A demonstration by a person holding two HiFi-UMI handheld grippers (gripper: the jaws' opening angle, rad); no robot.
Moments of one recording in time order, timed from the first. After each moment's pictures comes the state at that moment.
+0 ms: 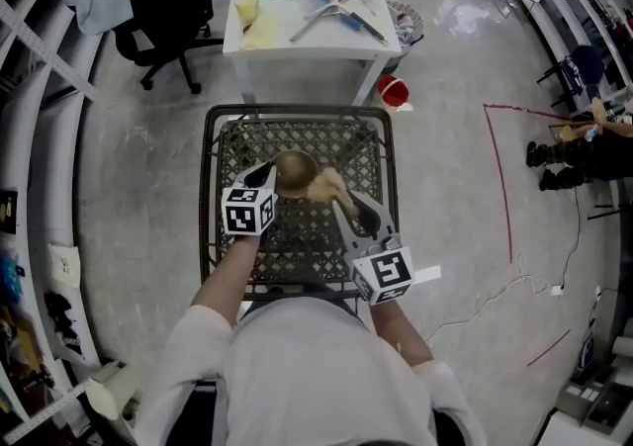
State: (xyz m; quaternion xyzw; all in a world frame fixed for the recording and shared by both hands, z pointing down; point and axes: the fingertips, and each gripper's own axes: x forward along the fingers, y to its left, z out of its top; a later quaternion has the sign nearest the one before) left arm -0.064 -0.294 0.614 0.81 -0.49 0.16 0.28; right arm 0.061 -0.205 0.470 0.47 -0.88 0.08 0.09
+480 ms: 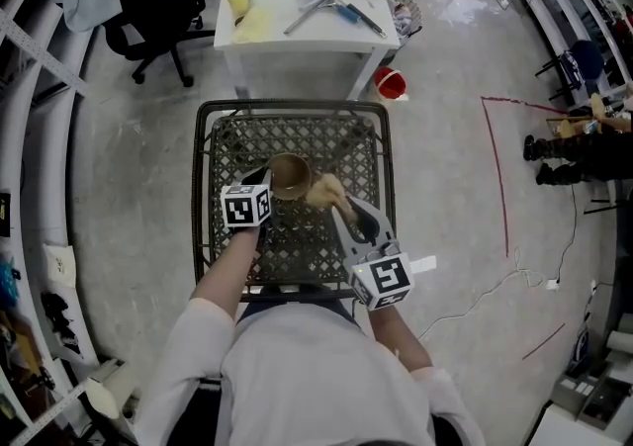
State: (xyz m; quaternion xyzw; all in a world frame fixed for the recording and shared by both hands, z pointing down) left arm -0.064 -0.300 0.686 0.77 -0.49 0.19 0.37; right arm 0.070 -0.208 0.490 0.47 -0.87 0.11 0.10
